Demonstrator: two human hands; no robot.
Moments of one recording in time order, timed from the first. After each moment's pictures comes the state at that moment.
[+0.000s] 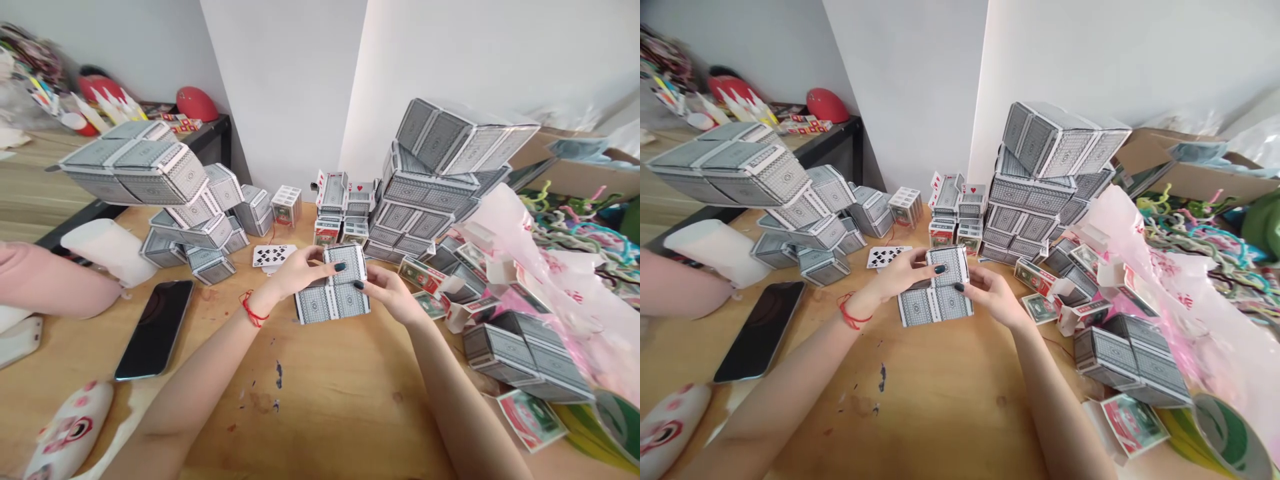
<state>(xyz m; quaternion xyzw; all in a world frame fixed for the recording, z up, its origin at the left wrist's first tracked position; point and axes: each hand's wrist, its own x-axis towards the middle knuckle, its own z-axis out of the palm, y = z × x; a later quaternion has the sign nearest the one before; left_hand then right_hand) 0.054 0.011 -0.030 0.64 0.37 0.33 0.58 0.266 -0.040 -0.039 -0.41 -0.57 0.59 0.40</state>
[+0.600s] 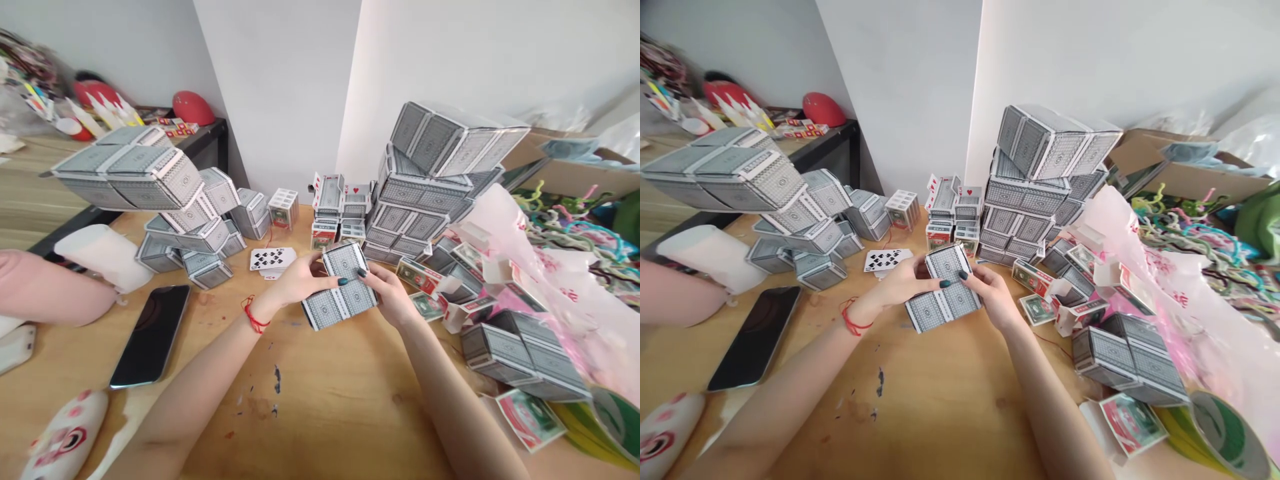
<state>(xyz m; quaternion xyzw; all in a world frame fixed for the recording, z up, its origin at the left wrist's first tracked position) 0.061 0.006 -0.035 0.62 0.34 0.32 0.63 0.255 -0.042 -0.041 -0.46 -0.39 0.64 0.47</state>
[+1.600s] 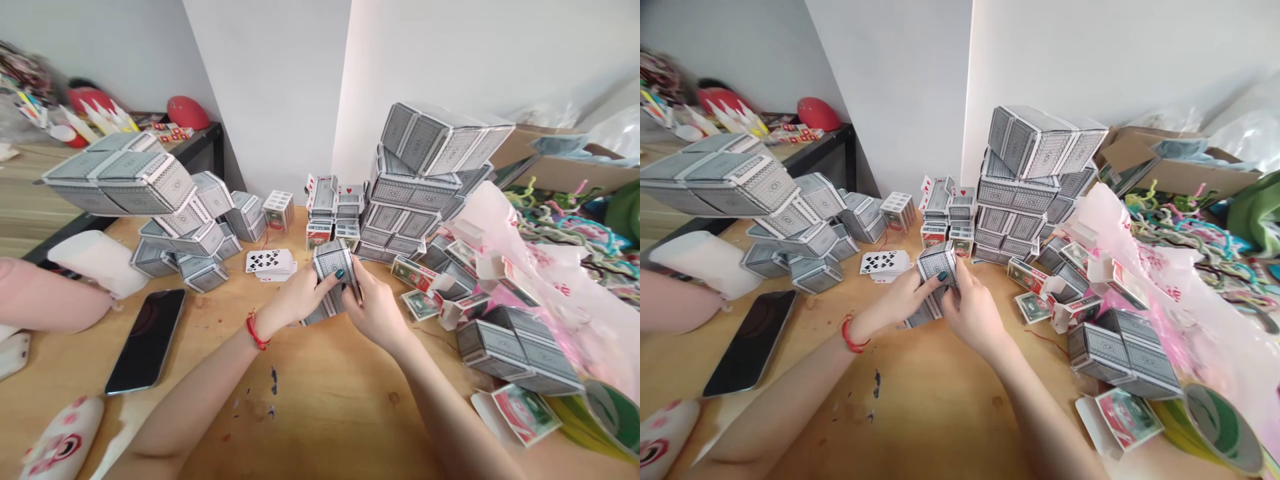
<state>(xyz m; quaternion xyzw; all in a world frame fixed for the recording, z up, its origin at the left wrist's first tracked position) 0.071 -0.013 -0.025 0.79 0.39 0.29 0.37 0.229 -0.068 -0.016 -0.59 -0.73 0.15 0.31</state>
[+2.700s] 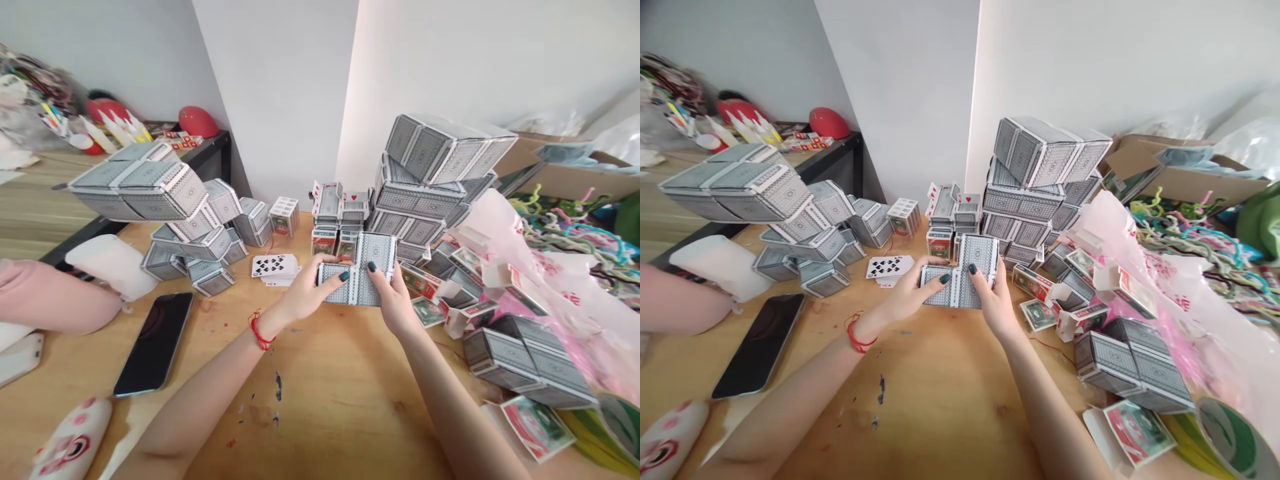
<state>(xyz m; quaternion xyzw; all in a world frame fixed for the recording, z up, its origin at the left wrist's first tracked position) 0.067 -0.011 -0.023 0.71 0.38 0.37 0.47 0.250 -0.043 -0.044 -0.50 -0.46 0.44 0.58</state>
